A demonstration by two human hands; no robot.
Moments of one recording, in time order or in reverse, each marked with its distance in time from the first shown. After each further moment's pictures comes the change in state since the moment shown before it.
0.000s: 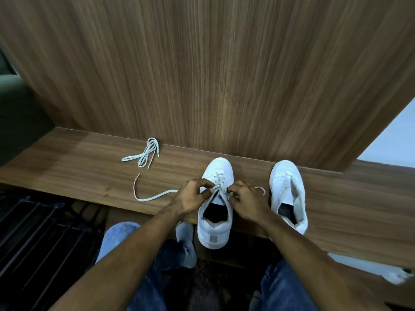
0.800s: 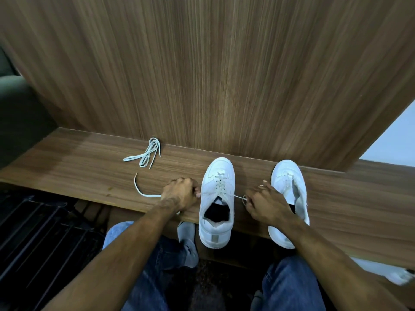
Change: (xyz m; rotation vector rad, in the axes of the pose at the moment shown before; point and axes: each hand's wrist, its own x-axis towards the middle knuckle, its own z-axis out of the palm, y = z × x) left_hand 0.000 0.001 -0.019 0.551 -0.046 -0.265; right_hand -0.014 0.041 -0.010 -0.423 -0.009 -0.128
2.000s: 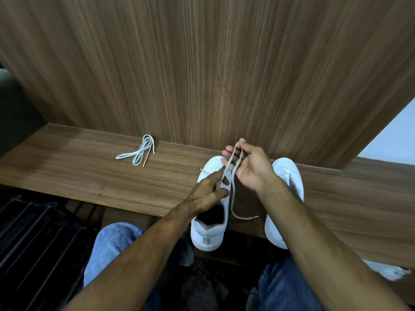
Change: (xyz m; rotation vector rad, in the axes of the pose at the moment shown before) left_hand 0.015 0.048 0.037 -0.792 -0.078 0.308; right_hand 0.059 -0.048 -0.100 2.221 0.172 0.679
